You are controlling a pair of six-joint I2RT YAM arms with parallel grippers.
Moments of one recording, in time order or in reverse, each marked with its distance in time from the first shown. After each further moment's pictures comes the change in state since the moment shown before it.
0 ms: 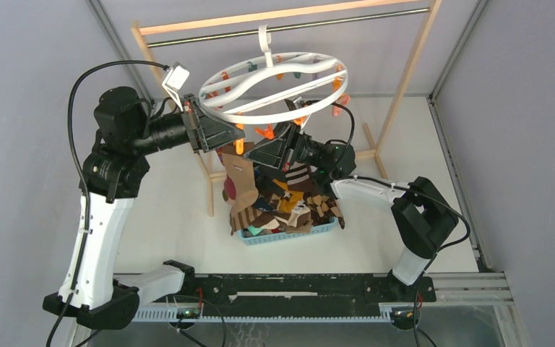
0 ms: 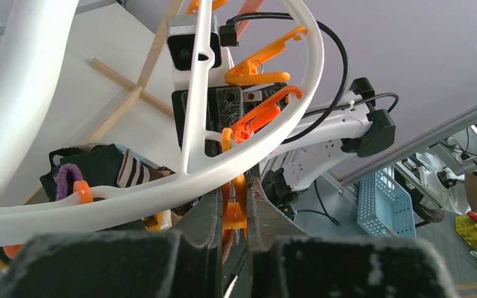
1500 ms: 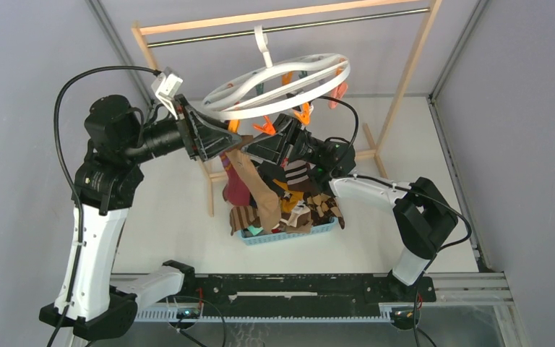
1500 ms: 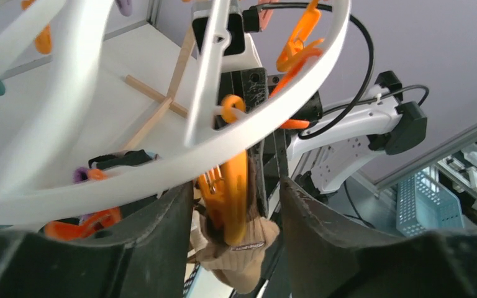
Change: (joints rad) left arm 0.000 -0.054 -0.014 -0.010 -0.075 0.097; right arm 0.031 -0.001 0.055 0.001 0.058 -0.001
